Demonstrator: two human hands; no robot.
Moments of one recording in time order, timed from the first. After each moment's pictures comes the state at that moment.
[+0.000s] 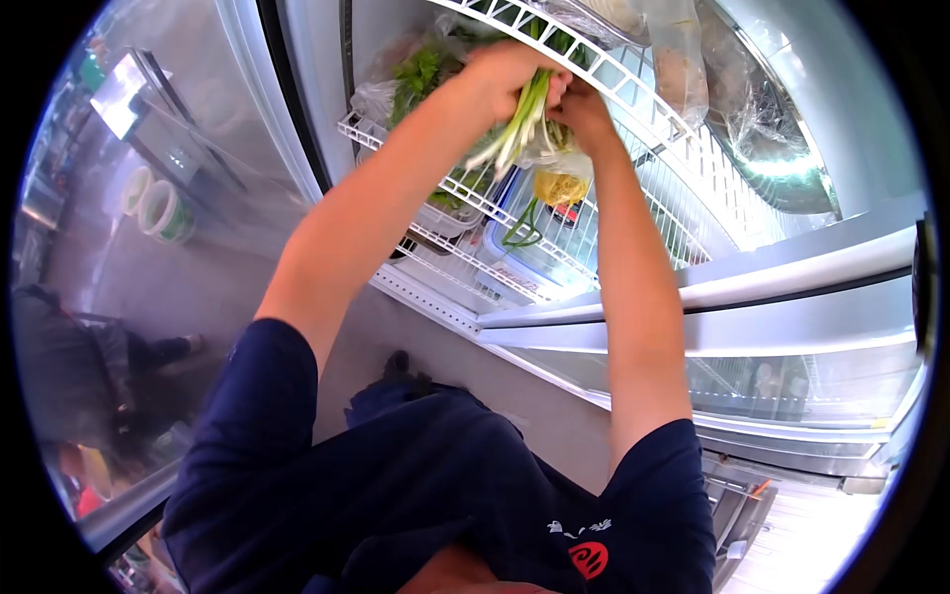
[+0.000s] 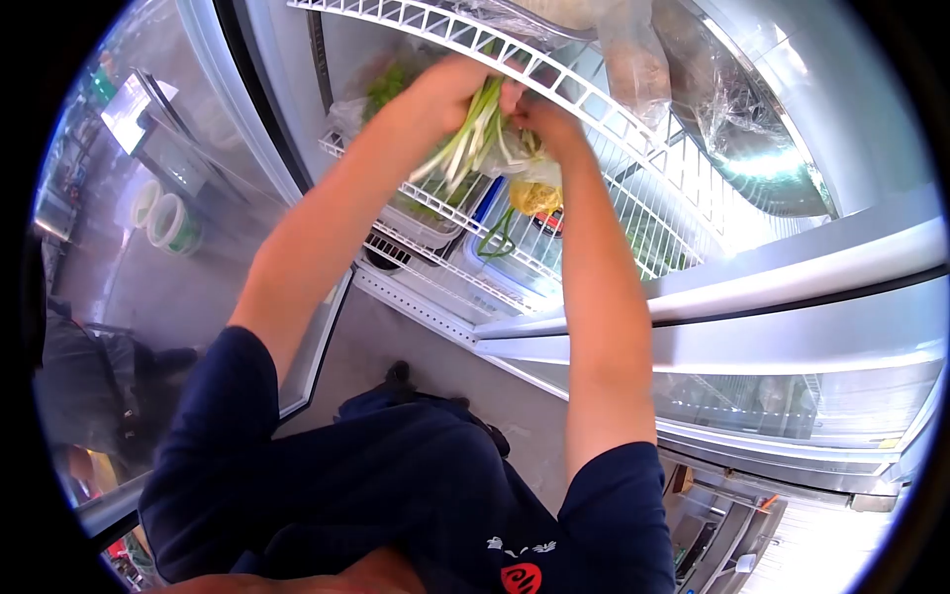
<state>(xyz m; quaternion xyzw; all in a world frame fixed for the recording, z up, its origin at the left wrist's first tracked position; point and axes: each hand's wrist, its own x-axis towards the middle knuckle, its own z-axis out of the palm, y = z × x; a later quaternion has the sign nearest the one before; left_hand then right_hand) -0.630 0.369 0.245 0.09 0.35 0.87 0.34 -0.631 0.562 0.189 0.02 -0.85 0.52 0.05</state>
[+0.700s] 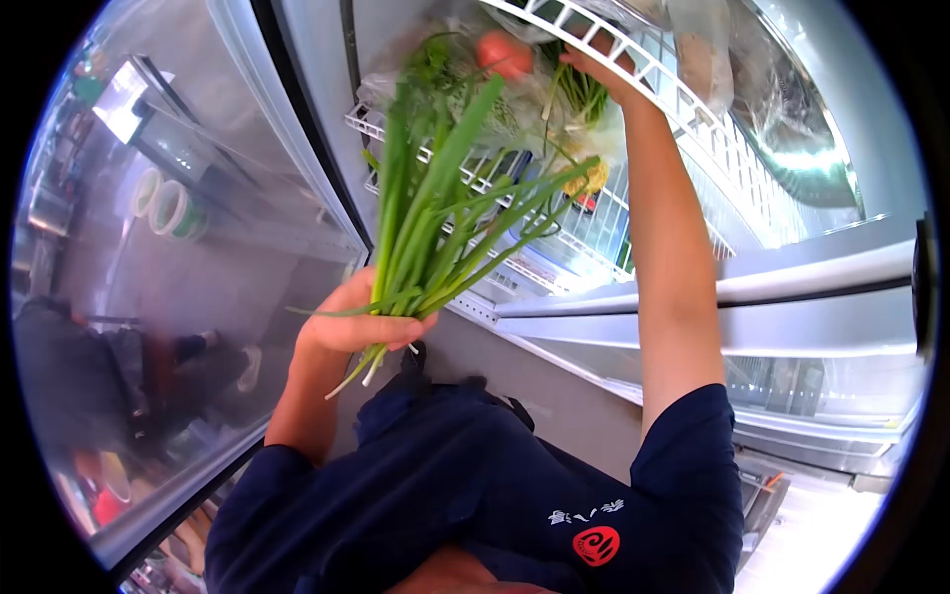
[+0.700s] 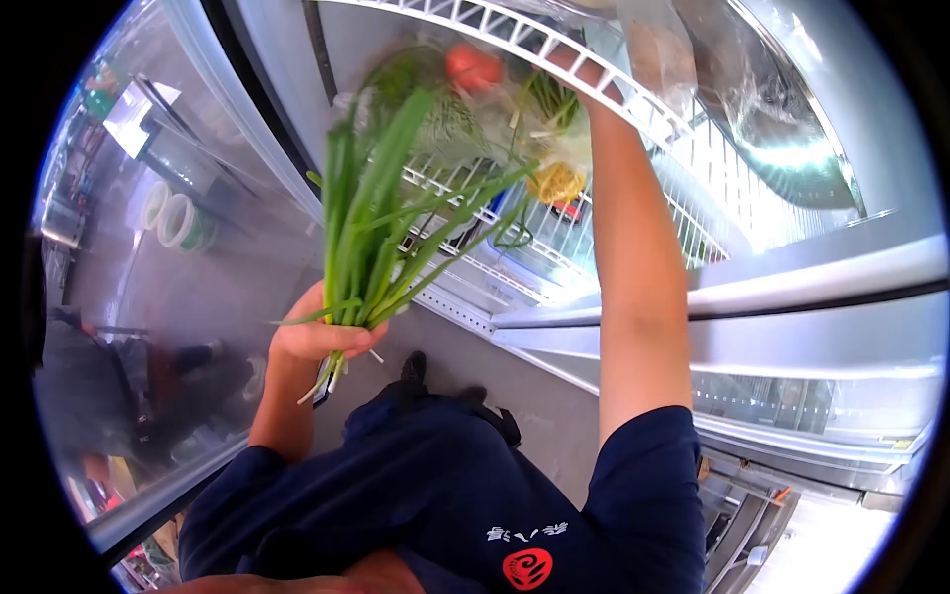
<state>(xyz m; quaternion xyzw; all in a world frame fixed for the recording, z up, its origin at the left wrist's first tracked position) -0.400 0.183 0.169 0.21 0.45 0.79 0.36 -0.690 0.588 0.221 0.06 -0.91 0.42 0.05</state>
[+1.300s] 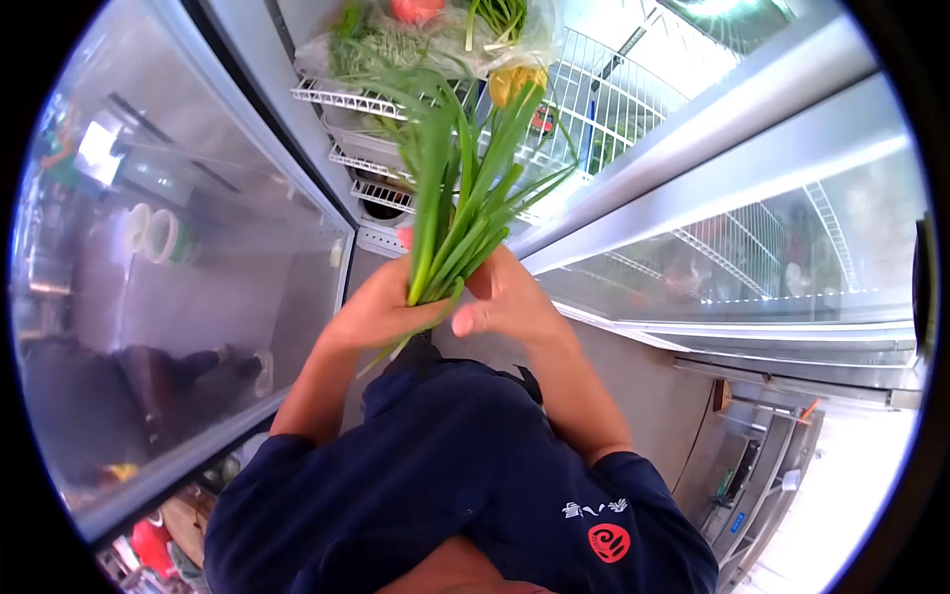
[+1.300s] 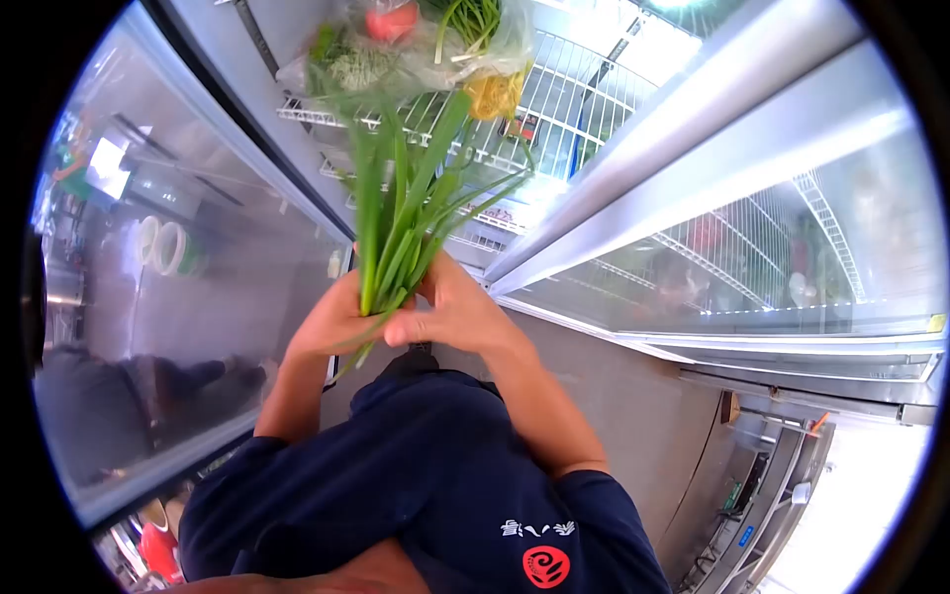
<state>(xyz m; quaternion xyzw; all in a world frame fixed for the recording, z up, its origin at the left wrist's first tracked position) -0.311 0.251 0.155 0.27 0.66 0.63 0.30 -0.267 0.443 0.159 0.13 -0.56 0.81 -0.08</state>
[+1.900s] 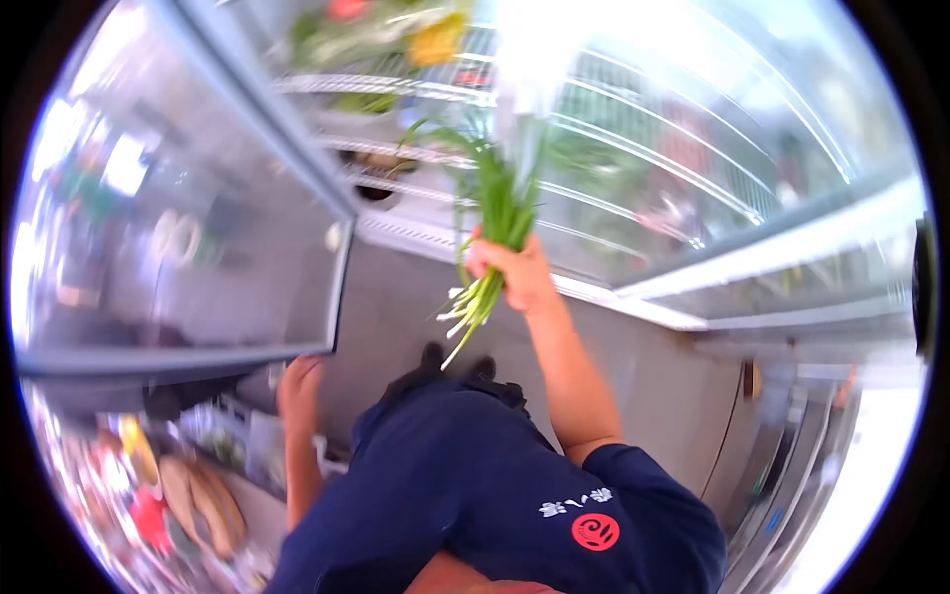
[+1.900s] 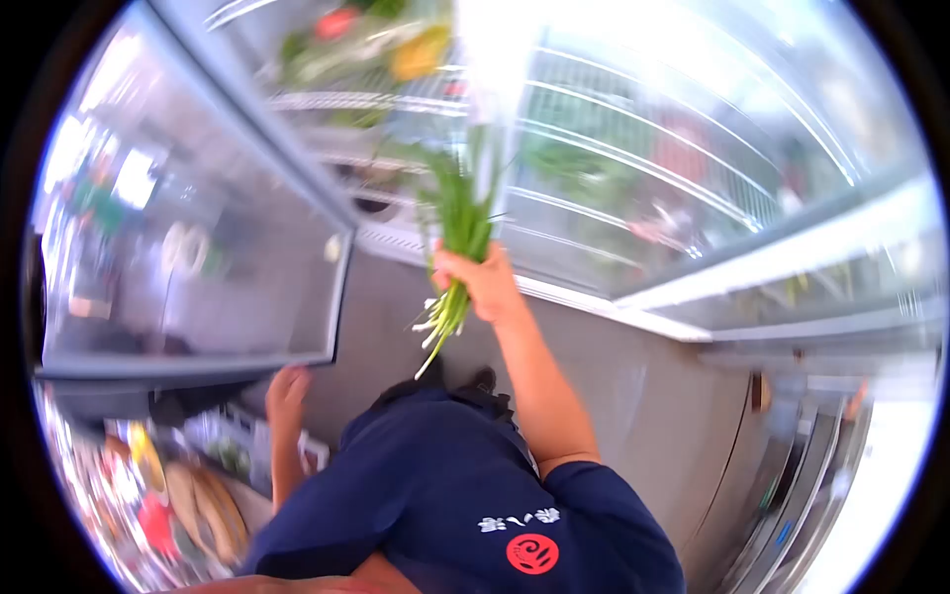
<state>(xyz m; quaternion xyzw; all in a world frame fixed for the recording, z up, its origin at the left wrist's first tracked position) -0.011 0.112 0.010 -0.09 0.87 0.49 0.05 -0.092 0.554 0.080 -0.07 -0.48 0.87 -0.02</state>
